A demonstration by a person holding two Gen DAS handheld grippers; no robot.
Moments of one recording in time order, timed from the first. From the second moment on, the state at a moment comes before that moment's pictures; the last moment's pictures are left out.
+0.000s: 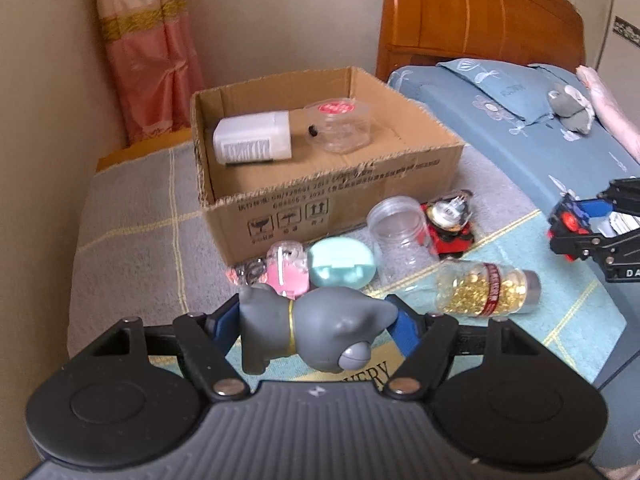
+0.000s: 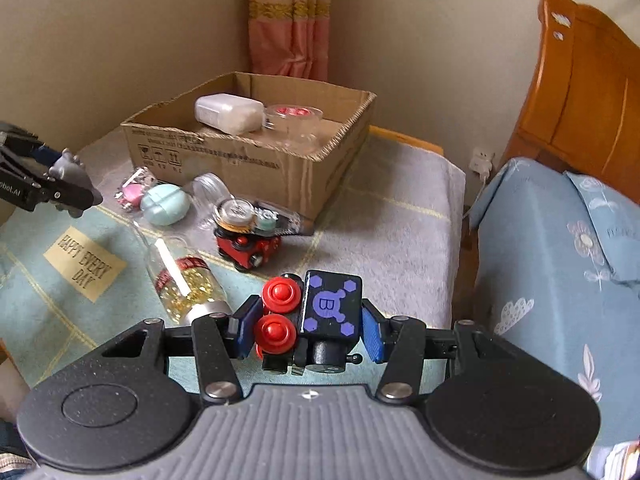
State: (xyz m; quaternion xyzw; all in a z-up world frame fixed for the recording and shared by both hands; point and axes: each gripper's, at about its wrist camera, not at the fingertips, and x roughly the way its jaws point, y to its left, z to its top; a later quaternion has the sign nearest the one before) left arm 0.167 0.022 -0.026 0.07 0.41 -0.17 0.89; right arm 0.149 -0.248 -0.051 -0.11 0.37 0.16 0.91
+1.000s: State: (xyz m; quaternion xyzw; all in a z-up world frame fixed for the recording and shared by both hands) left arm 0.243 0.004 0.024 0.09 0.35 -0.17 0.92; right arm 0.199 -0.242 -0.081 -0.05 0.43 0.17 0.88
